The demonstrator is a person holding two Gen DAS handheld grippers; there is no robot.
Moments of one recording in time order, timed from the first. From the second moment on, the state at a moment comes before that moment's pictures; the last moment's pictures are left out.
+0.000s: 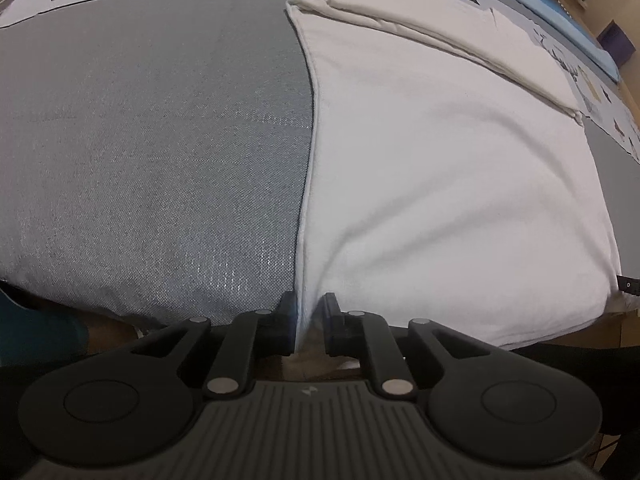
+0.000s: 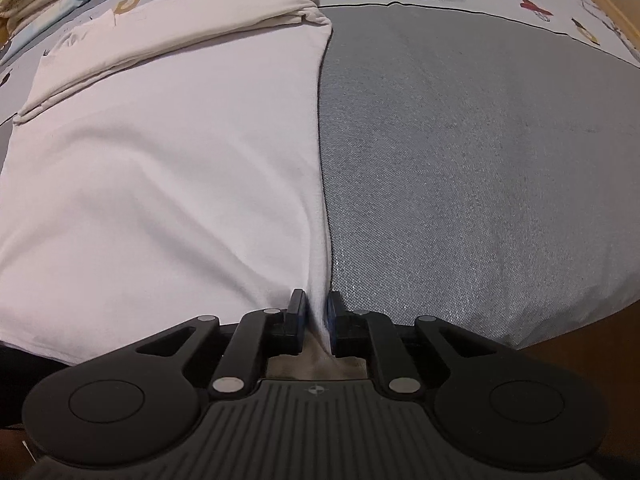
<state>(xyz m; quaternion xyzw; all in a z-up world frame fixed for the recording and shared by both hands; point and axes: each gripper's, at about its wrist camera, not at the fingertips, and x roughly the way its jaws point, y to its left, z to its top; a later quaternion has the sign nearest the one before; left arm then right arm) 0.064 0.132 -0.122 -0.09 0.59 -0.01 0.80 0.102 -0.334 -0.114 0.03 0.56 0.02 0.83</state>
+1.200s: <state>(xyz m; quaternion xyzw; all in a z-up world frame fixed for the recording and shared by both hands) 0.021 0.136 0.020 -0.04 0.46 -0.10 0.88 0.040 -0.378 0.026 0.16 0.38 0.11 0.90</state>
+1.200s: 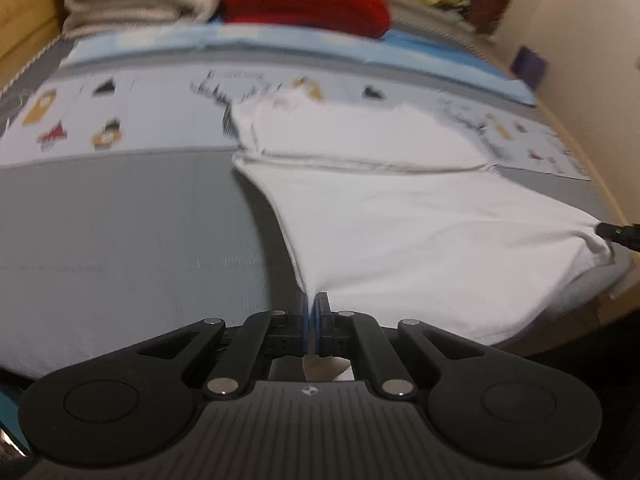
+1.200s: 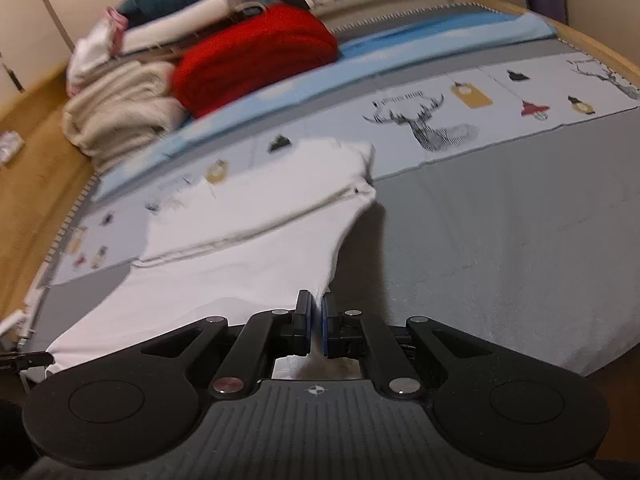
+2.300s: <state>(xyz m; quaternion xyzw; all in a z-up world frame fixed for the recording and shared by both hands) 0.200 0.194 -0.075 -0.11 0.52 -0.06 0.85 0.220 -0.345 -0.078 0.02 0.48 0.09 0.87</state>
